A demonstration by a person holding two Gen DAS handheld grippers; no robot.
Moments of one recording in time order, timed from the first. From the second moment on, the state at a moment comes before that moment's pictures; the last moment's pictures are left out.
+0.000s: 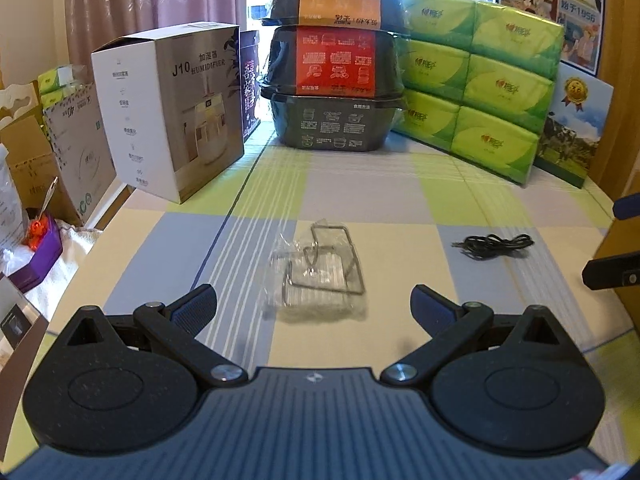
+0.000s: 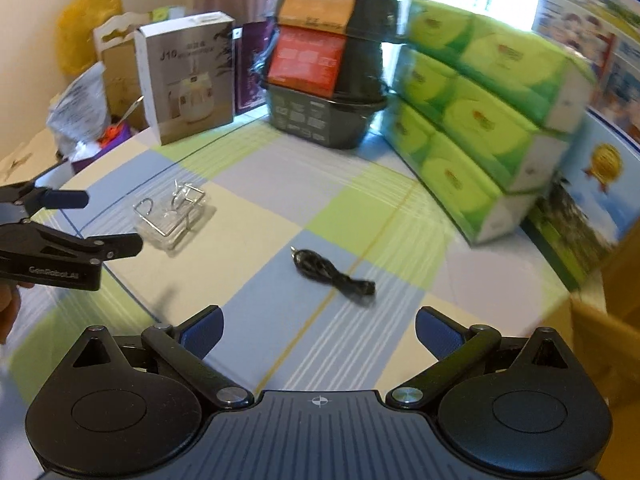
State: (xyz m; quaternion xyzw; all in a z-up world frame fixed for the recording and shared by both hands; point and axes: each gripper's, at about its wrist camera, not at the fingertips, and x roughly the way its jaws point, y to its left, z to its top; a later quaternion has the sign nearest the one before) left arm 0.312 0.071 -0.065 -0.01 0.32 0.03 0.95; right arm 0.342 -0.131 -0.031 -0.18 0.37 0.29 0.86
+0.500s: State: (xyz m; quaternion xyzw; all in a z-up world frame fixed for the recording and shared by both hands) left arm 0.348 0.061 -0.093 0.01 0.33 0.03 0.94; right arm 0.404 -0.108 -0.079 -0.25 0.39 0.32 0.83
